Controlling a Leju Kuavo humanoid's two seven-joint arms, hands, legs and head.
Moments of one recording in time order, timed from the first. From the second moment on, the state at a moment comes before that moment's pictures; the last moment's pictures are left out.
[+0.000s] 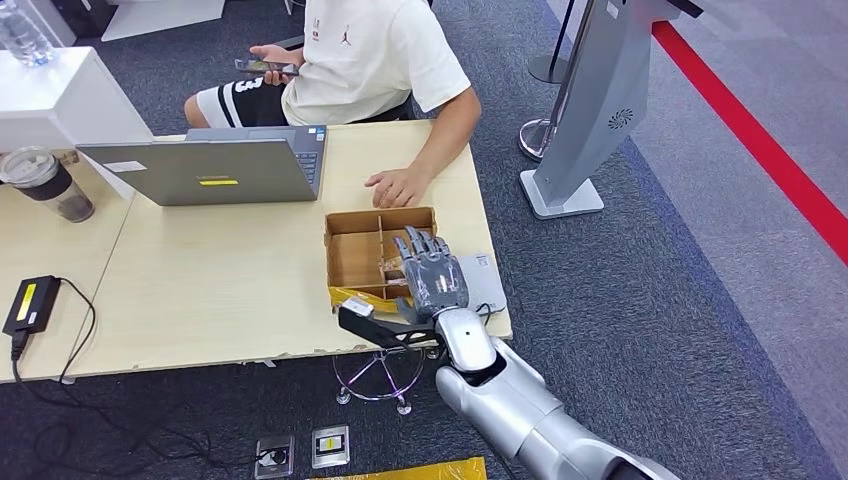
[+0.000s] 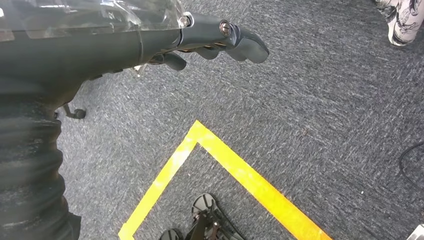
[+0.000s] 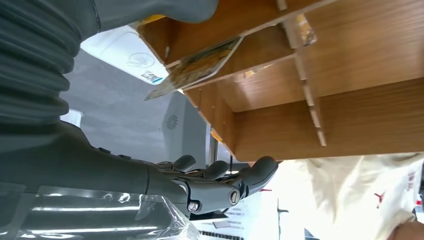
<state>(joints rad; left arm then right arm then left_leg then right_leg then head) -0.10 0.13 -0.03 -0.20 0.67 0.50 0.05 -0.60 0.13 0.83 -0.76 1.12 -0.28 0.27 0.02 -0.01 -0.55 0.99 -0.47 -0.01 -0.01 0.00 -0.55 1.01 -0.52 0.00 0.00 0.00</state>
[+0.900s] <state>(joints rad) -0.10 0.15 -0.06 -0.20 0.68 0.47 0.05 -0.60 0.09 0.80 -0.72 1.10 -0.28 0.26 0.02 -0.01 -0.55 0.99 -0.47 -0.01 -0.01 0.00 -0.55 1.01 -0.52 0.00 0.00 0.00</state>
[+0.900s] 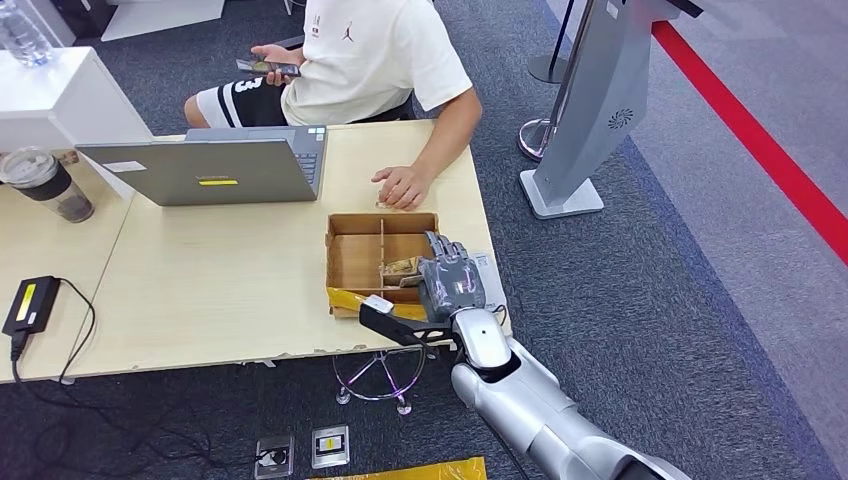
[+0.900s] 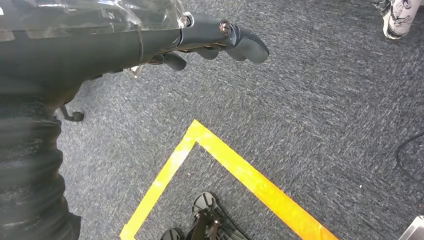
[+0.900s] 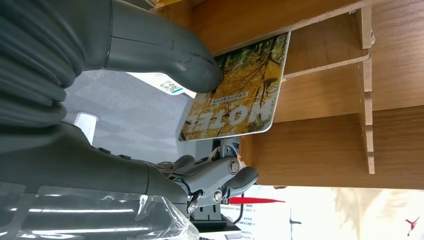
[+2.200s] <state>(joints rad) -0.10 0.15 -0.09 -0.20 0.72 0.50 0.05 -0.59 0.10 0.79 -0.80 1.12 -0.29 0.27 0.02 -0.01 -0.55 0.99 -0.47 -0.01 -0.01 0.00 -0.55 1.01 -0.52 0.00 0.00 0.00</state>
